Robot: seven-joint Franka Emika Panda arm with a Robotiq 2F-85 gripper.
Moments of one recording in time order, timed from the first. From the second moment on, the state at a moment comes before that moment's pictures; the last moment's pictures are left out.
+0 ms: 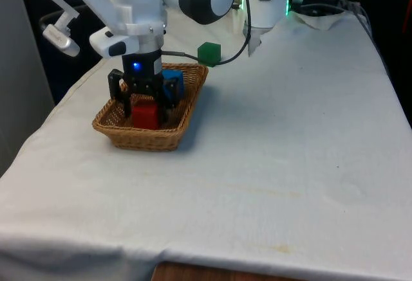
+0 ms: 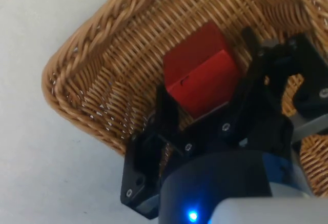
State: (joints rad) arm 0.23 0.82 -0.64 -1.70 0.55 2.36 -0.61
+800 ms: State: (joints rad) arm 0.24 0.76 -0.69 -1.68 0.55 2.28 -0.61
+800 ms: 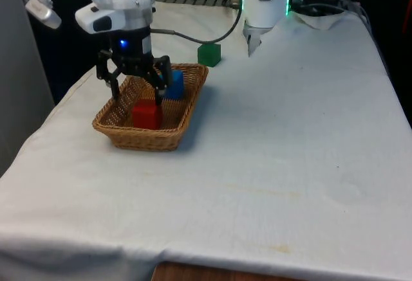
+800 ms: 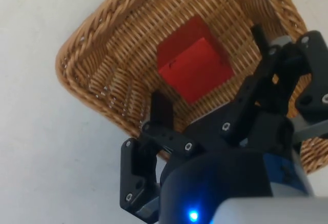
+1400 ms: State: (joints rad) arm 0.29 0.65 -0.72 -1.68 0.47 2.20 -0.51
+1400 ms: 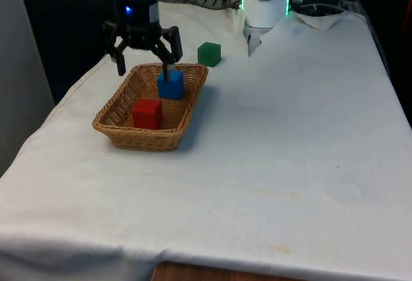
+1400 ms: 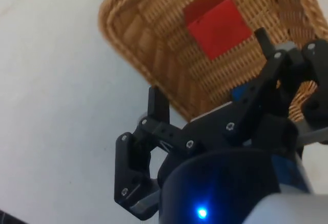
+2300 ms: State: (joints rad) arm 0.37 0.57 -0.64 -1.69 0.39 2.16 -0.34
